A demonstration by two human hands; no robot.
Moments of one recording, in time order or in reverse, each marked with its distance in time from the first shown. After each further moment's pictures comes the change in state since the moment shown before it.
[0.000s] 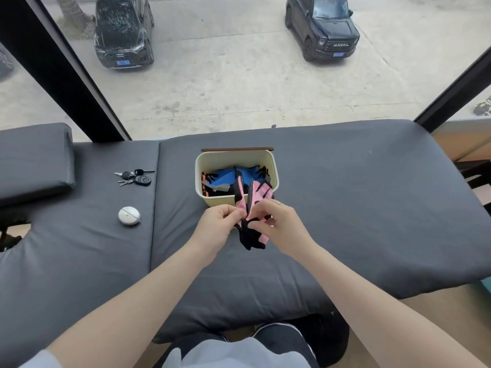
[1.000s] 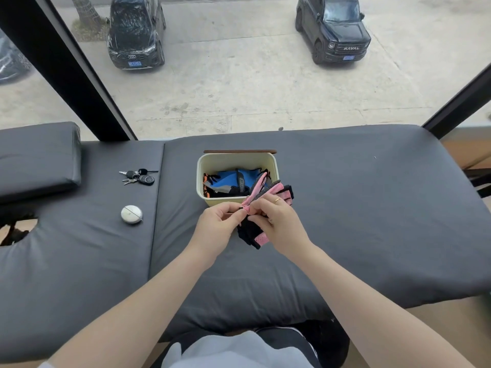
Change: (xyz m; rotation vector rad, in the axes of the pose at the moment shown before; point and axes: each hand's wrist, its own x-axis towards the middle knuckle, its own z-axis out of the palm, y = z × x) left_hand -0.013 0.014 0.013 -0.078 0.067 0.091; right_hand 0.012 0.019 0.001 -0.195 0.138 -0.290
